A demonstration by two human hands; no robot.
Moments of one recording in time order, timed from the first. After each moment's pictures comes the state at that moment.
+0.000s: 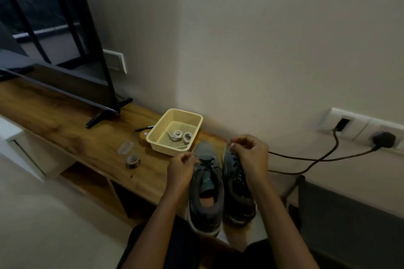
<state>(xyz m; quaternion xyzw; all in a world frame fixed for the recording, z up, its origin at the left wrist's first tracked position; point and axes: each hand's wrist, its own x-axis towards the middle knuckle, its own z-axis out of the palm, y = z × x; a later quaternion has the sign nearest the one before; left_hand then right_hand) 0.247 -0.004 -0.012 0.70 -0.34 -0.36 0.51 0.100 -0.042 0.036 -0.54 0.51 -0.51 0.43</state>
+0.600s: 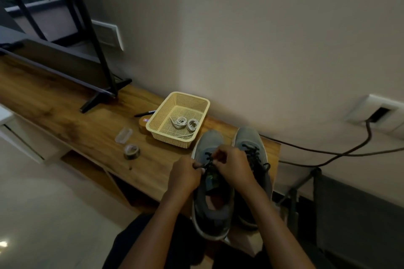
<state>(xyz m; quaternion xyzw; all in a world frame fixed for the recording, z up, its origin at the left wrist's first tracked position) 0.256 -0.016 -0.042 0.79 -0.40 -0.36 0.30 0.135 -0.069 -0.034 -0.79 0.51 -0.22 0.28</state>
